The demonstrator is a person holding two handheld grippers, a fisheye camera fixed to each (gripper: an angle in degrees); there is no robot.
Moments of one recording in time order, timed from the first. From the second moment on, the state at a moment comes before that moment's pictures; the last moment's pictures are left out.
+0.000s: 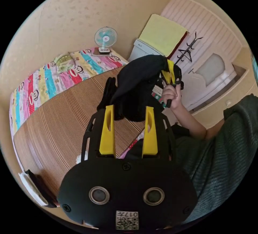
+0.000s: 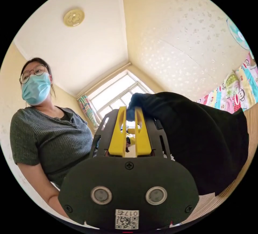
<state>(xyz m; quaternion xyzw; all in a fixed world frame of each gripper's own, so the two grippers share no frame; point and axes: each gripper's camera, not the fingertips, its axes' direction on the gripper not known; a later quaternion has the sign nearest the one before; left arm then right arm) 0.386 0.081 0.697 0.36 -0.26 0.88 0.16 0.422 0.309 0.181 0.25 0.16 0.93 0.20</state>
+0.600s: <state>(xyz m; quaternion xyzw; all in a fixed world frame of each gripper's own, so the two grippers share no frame) 0.332 0.223 0.681 0.28 -0.10 0.95 0.12 0.538 0.328 0.354 0.11 0.08 0.93 0.36</state>
